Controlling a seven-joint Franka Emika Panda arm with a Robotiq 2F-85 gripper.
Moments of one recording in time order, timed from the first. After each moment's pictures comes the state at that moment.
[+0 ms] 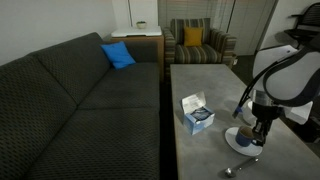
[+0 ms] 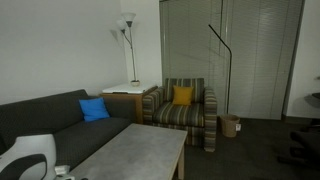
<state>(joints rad) 0.03 1.27 0.06 -1.59 -0.23 2.60 -0.26</state>
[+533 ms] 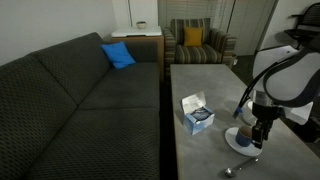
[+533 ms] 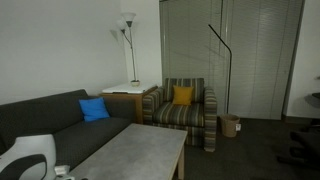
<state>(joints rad) 0.04 1.27 0.06 -1.59 -0.23 2.60 -0.26</state>
